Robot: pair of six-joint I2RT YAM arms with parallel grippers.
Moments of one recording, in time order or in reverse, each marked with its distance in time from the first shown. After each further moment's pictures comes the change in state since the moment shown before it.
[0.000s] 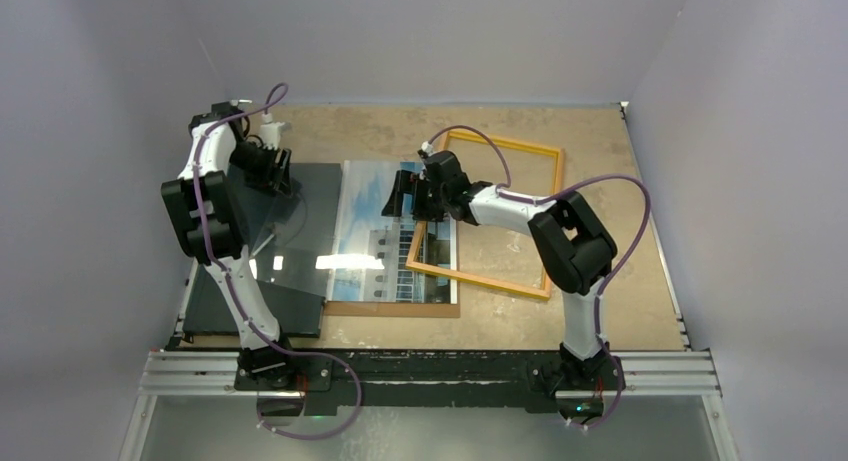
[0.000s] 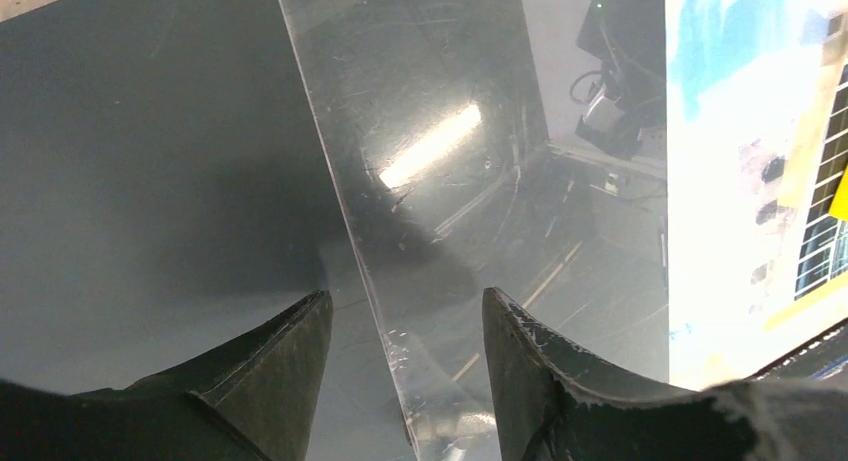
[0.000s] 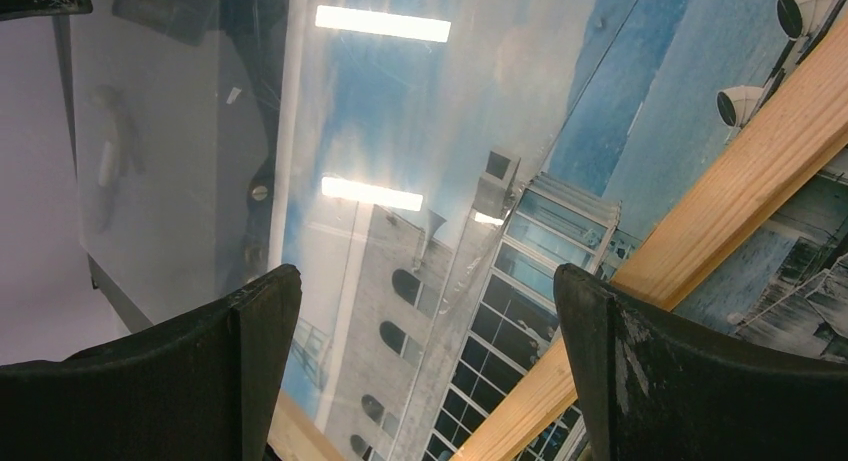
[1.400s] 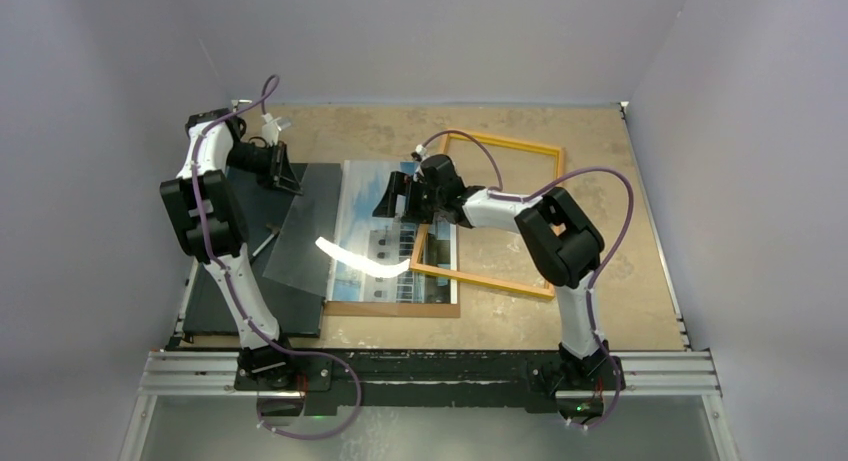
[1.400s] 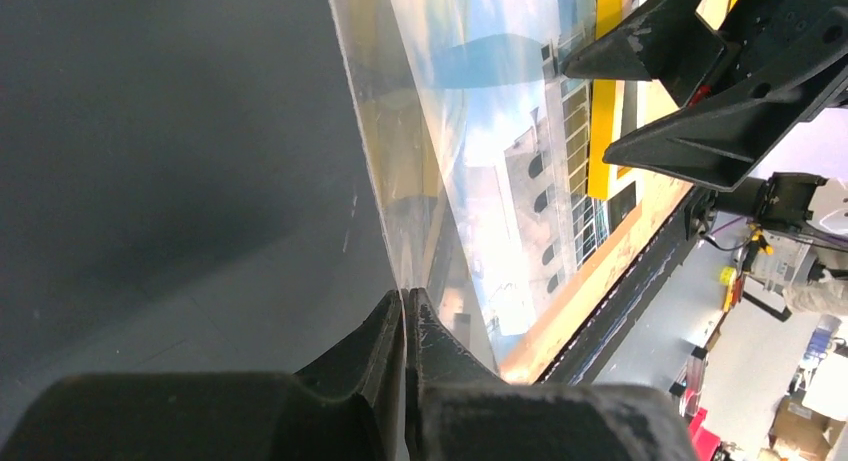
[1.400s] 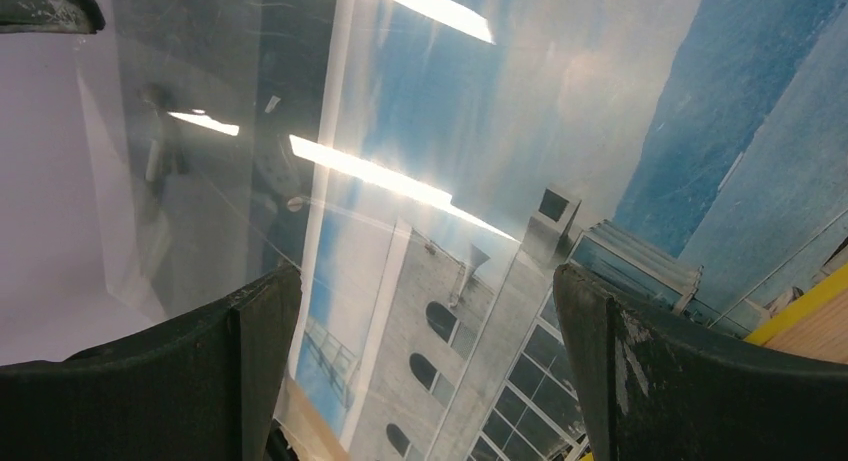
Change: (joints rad) left arm 0.014 0.027 0.031 -0.169 0.377 -0.014; right arm 0.006 0.087 0.005 0.142 -0.082 0.055
